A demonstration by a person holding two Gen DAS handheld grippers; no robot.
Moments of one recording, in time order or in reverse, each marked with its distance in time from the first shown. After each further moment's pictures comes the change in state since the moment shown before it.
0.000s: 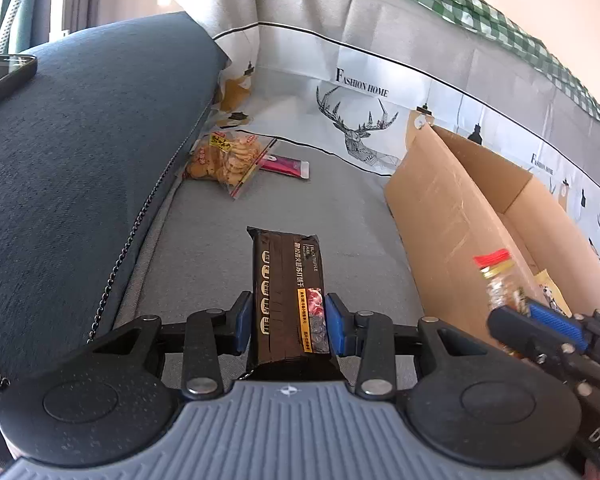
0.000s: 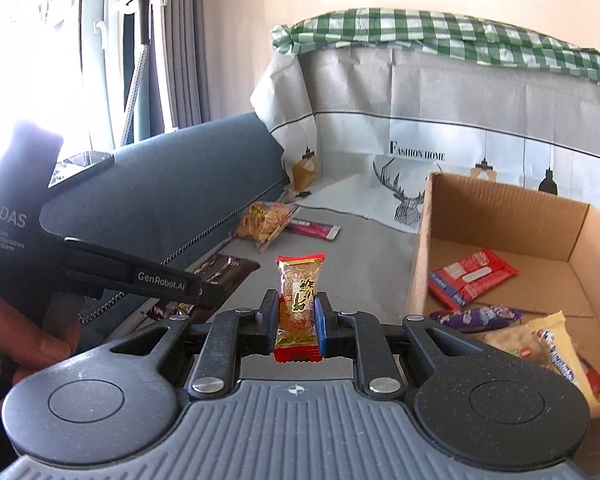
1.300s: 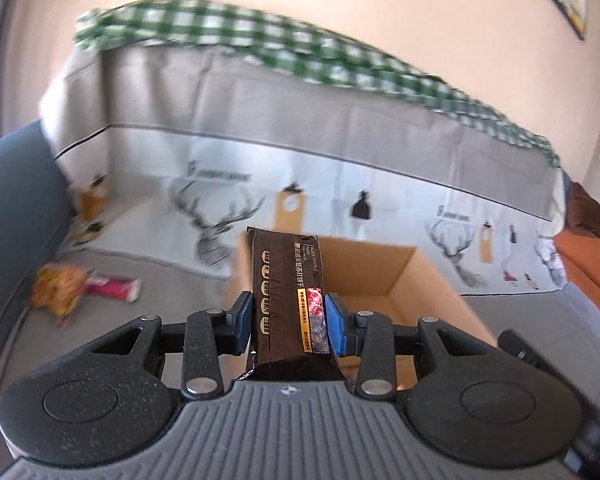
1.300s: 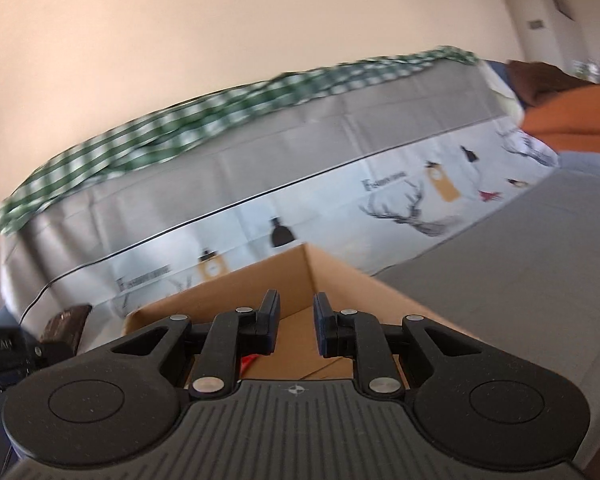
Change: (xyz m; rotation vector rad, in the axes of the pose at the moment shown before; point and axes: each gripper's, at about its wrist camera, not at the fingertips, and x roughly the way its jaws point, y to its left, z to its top) left arm 0.001 -0.186 0.074 0.119 -0.203 -0.181; right arm -0.055 -0.158 -0.001 0.524 -0.301 -0.631
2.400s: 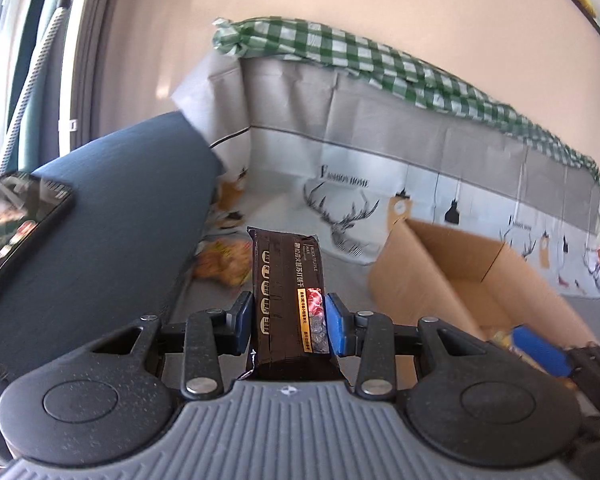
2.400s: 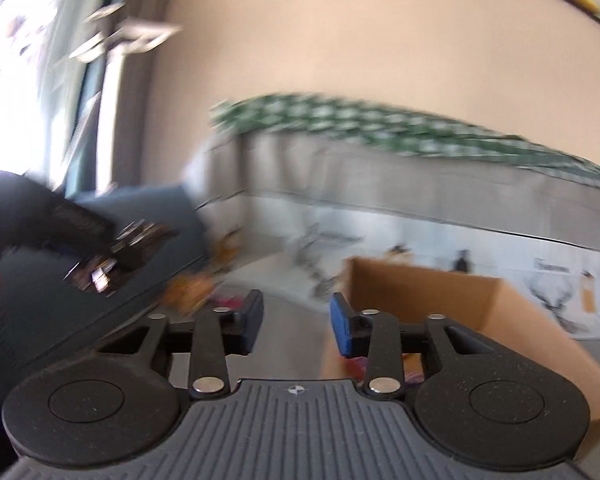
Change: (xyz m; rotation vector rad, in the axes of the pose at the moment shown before) left arm -0.111 0.172 -0.076 -0.052 -0.057 0.169; right arm -0.093 0.138 -0.096 -0.587 -0.002 0.455
